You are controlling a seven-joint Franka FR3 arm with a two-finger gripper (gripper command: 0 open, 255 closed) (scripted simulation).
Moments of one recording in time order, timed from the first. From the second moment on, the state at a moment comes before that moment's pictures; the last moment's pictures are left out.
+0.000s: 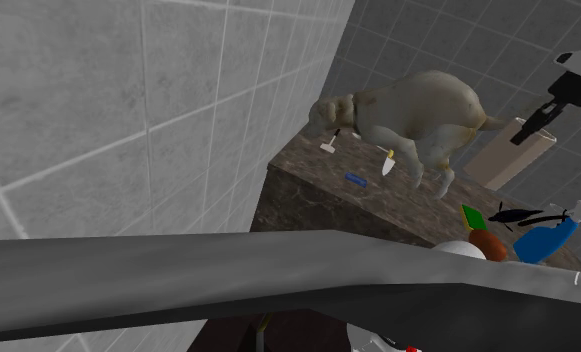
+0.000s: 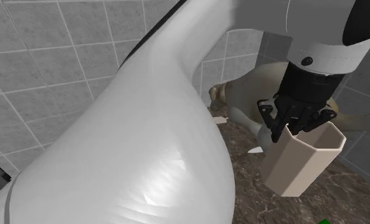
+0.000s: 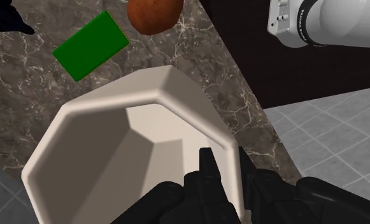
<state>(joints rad) -0.25 -0.81 -0.59 -1.77 -0.43 1.16 -0.71</state>
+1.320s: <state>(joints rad) -0.31 -0.98 -0.63 -2.13 -0.50 1.37 -0.66</state>
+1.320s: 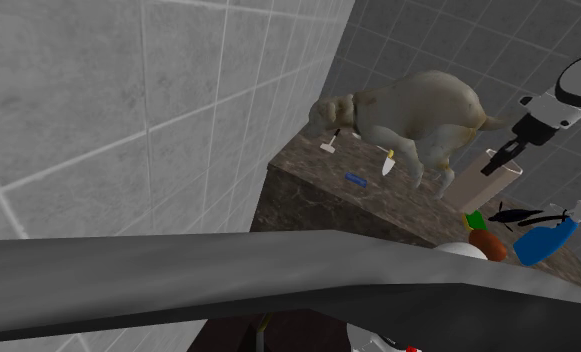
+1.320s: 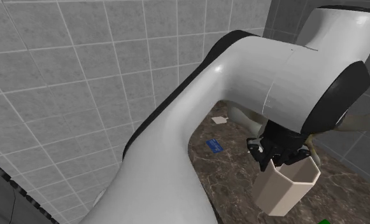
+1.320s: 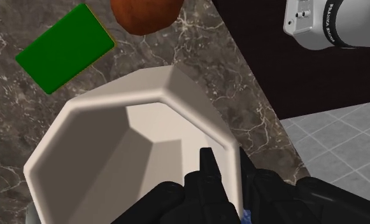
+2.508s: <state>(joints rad) -0.36 -1.07 -0.71 -2.38 -0.58 1.52 -0.64</state>
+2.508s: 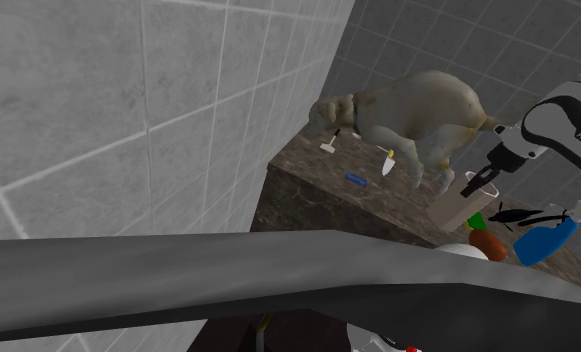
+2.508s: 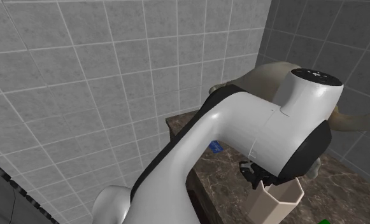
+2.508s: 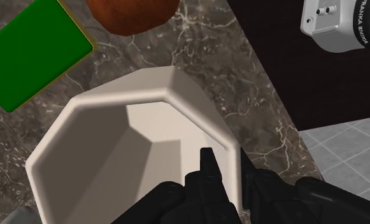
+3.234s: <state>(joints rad) -0.36 -1.07 -0.71 -2.38 -0.58 1.53 -0.64</state>
